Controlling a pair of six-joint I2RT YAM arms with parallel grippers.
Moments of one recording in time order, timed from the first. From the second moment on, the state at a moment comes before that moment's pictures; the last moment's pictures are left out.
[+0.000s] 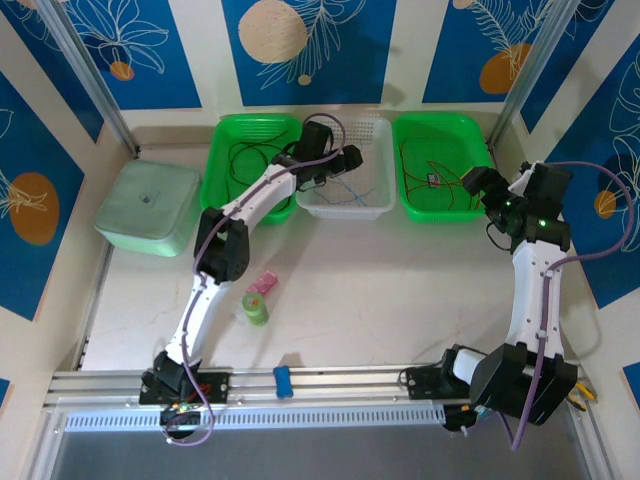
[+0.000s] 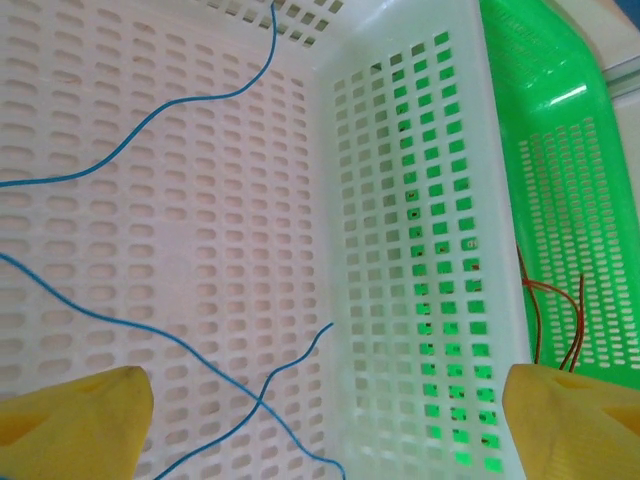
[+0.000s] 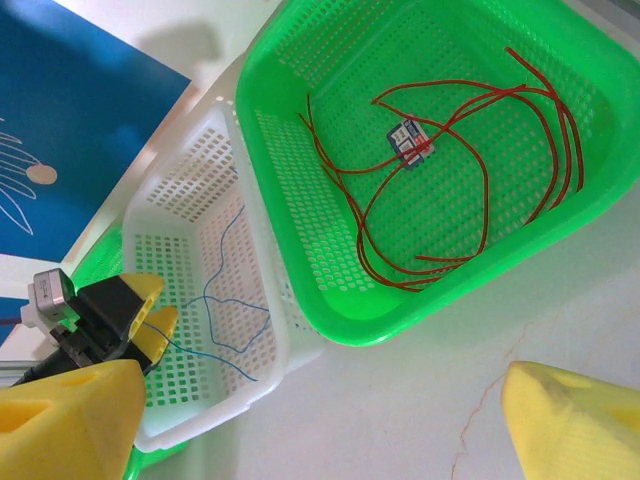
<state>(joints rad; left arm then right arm) -0.55 2.46 2.30 -0.48 0.21 -0.75 -0.37 1.15 1.15 -0.65 -0.43 0.57</state>
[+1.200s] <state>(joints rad) -0.56 1.67 1.51 -0.48 -0.07 -0.46 -0.38 1.10 1.13 -0.64 -0.43 0.58</state>
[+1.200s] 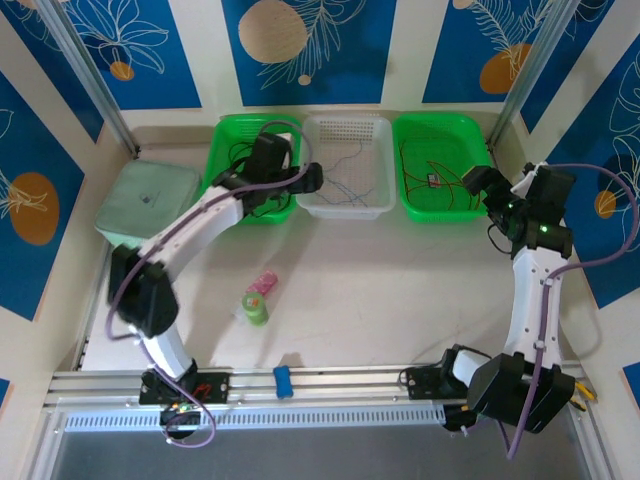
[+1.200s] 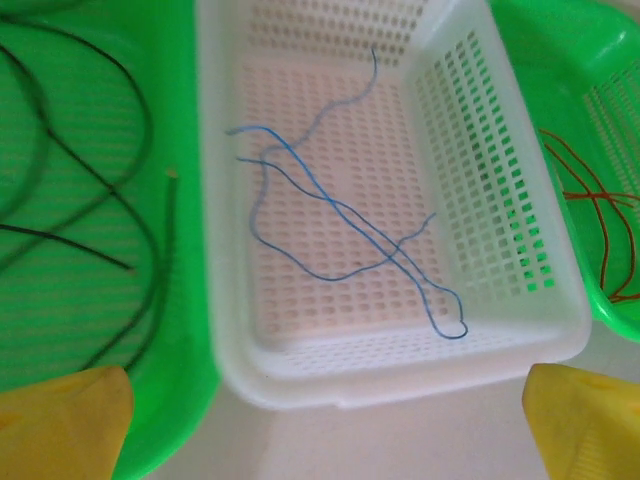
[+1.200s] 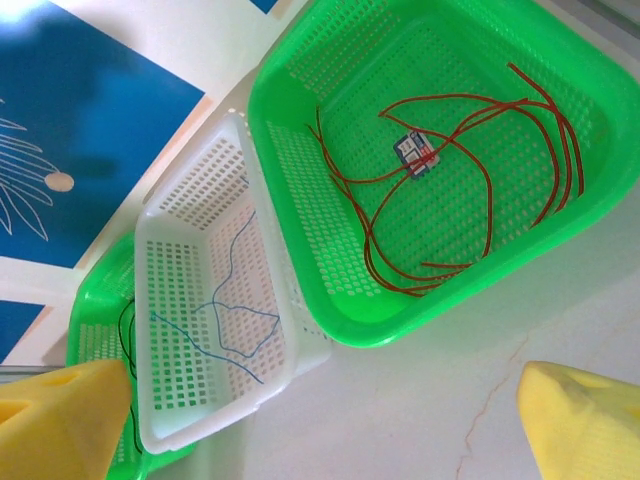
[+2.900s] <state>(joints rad) -0.29 1.58 0.19 1.17 -0.48 0.23 0.01 1.51 0.30 0.83 -0.01 0.15</state>
